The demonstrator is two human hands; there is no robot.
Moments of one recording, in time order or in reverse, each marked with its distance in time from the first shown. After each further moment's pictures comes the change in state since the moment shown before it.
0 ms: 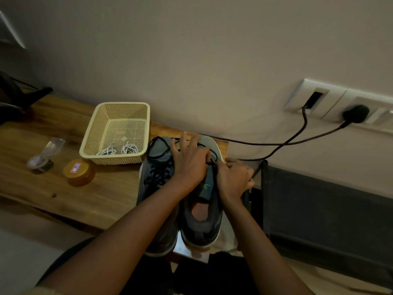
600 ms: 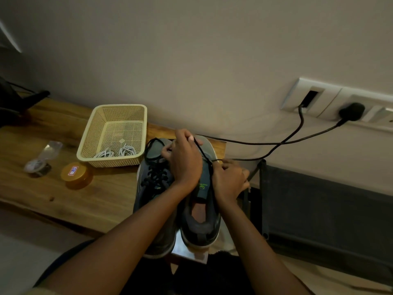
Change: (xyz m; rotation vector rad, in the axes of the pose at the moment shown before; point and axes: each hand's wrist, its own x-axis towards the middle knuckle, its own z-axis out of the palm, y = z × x) left_hand 0.003 0.007 0.013 -0.698 0.585 -0.199; right_hand 0.000 0.005 0.008 0.013 0.013 0.029
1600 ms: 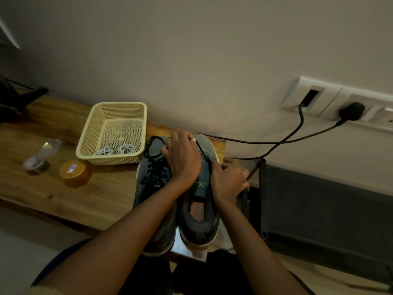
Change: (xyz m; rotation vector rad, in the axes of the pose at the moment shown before) left_hand 0.006 0.001 -0.003 0.307 -0.107 -0.055; right_hand -0.006 -0.001 0.000 -0.036 0.020 -0.029
